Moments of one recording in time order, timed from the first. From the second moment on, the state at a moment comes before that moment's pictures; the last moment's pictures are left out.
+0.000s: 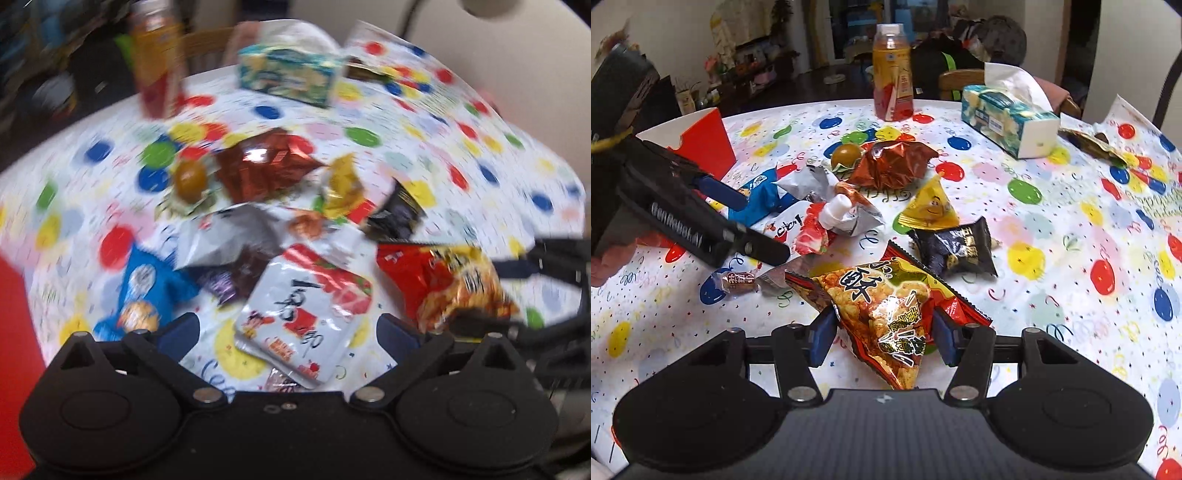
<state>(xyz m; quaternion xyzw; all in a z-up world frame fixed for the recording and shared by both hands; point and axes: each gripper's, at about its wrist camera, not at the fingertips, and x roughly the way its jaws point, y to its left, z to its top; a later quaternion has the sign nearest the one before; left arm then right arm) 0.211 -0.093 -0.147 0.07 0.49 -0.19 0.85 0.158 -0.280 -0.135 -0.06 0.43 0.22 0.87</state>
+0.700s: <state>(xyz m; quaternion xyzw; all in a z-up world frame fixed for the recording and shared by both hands) 0.222 -0.111 -0.166 0.09 0.50 -0.18 0.84 0.163 -0.299 -0.132 -0.04 0.43 0.23 0.87</state>
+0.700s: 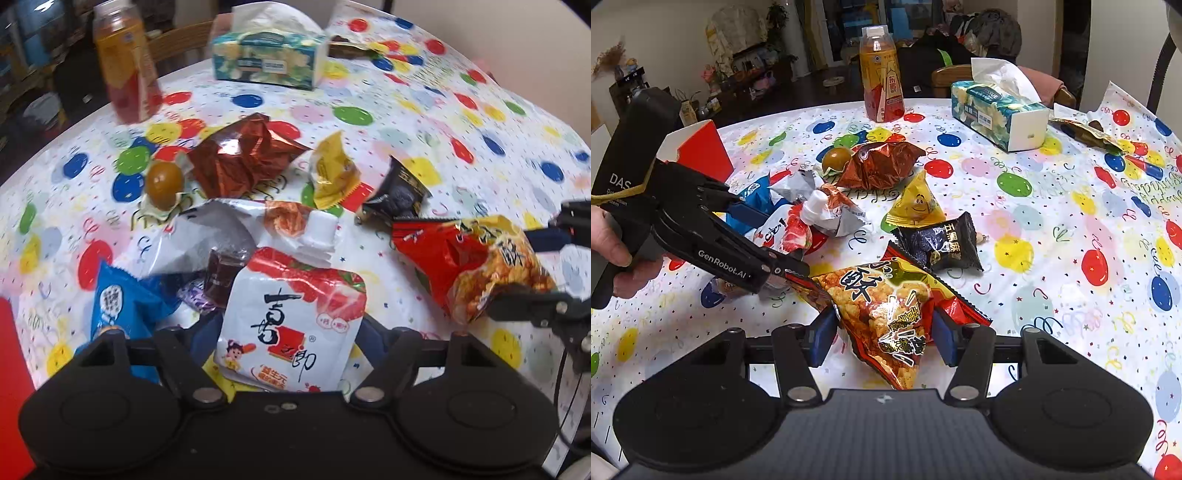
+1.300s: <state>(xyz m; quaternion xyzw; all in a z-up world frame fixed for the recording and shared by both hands) 0.179 -0.077 -0.131 0.02 0.49 -0.13 0.86 0.141 -0.266 -0.097 -0.05 0.41 0.21 0.88</state>
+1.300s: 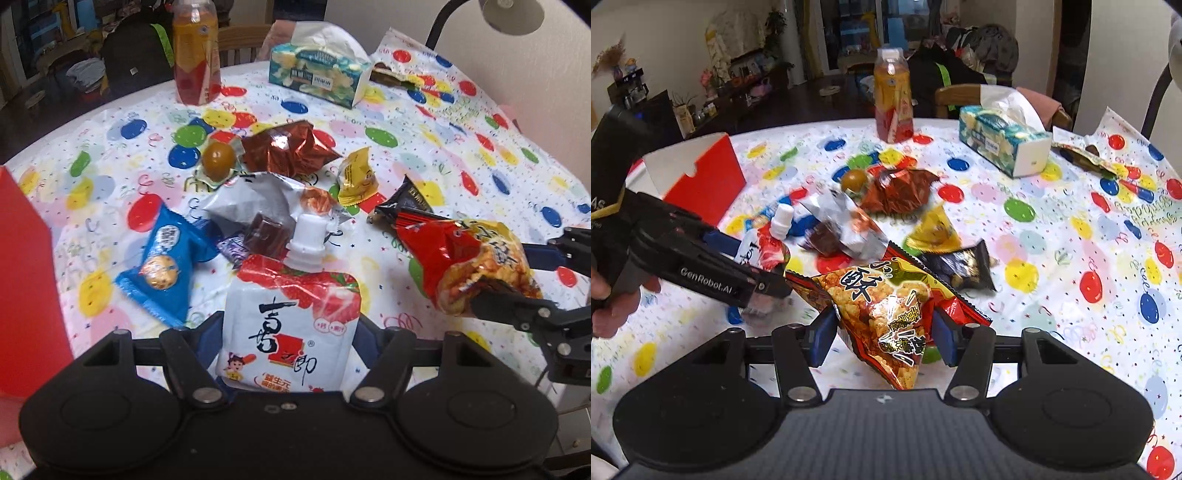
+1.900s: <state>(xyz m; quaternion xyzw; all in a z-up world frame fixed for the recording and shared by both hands) 0.129 0.026 -0.059 -0.01 0.45 -0.07 0.89 0.128 -0.149 -0.041 -0.07 0.36 0.27 0.89</state>
